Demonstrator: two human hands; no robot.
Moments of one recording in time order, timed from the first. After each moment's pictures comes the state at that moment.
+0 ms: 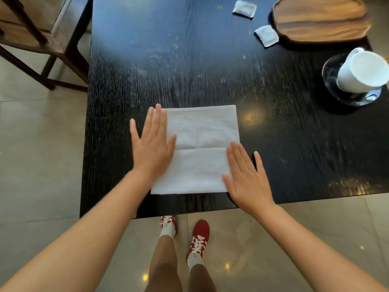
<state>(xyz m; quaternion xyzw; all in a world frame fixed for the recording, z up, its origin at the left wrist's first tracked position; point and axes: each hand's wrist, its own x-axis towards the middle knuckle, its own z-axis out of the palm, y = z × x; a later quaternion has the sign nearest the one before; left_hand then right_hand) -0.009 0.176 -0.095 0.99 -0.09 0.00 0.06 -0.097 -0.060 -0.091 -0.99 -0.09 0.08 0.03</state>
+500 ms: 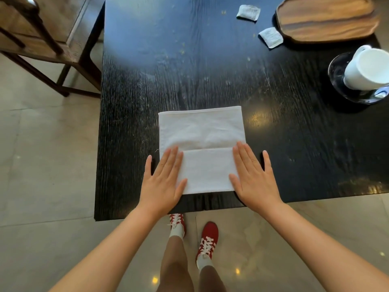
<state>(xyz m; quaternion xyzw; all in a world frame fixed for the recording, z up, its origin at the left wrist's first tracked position) -0.090 0.193 -0.102 0.98 -0.17 -0.09 0.03 -0.098 -0.060 -0.093 -0.99 -0.09 0.08 0.02</state>
